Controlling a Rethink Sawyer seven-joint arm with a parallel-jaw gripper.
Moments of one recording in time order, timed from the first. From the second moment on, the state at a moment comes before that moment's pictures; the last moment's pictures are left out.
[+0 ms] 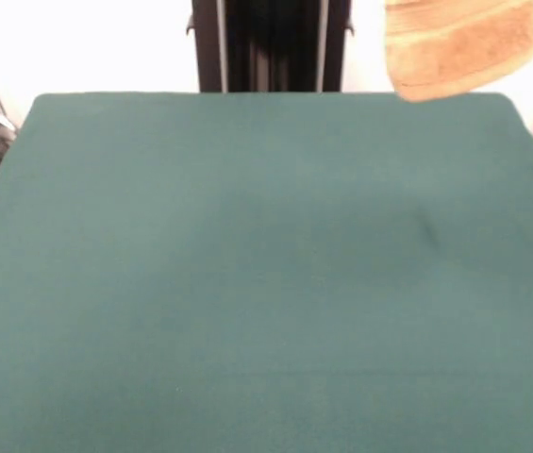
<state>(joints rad) 0.09 -0.83 -0.10 0.89 -0.14 2.22 1.53</state>
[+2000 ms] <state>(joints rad) -0.02 -0.64 0.09 0.95 0.02 1.82 1.53</state>
